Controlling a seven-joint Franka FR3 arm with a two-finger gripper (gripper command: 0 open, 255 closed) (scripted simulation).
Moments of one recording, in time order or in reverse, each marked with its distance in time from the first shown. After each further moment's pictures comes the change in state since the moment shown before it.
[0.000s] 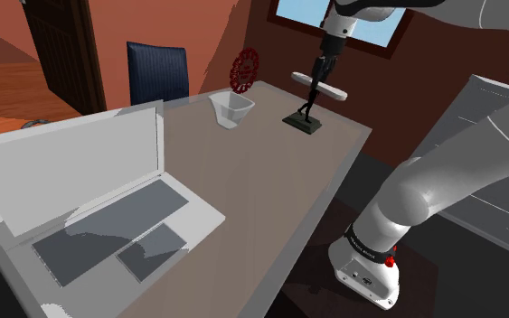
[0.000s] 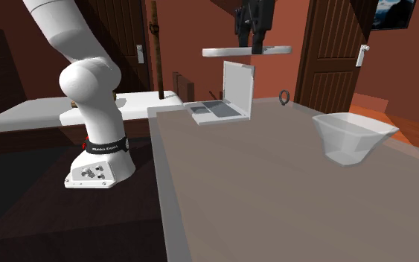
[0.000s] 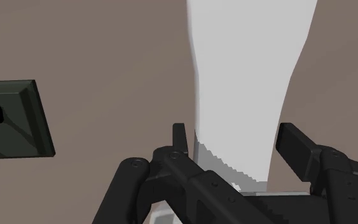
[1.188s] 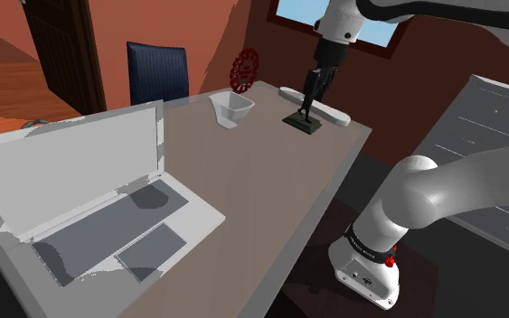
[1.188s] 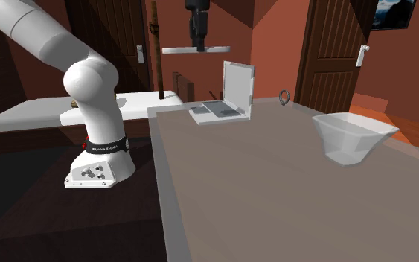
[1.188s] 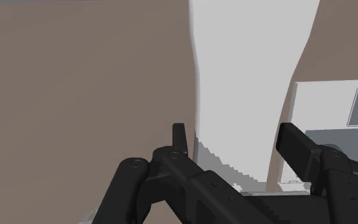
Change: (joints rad) arm 0.108 -0.397 0.330 -0.317 0.127 -0.103 0.392
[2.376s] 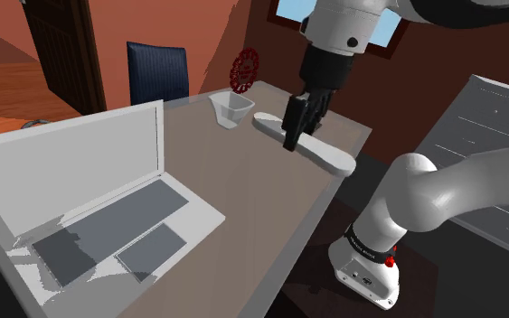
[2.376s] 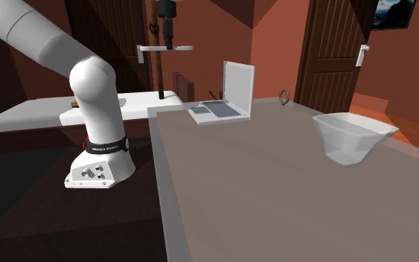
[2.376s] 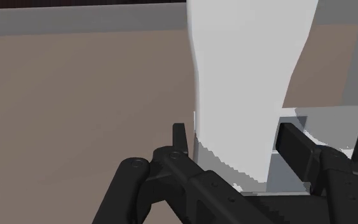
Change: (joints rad) arm 0.145 -0.048 0.398 0.048 0.289 -0.057 0.429
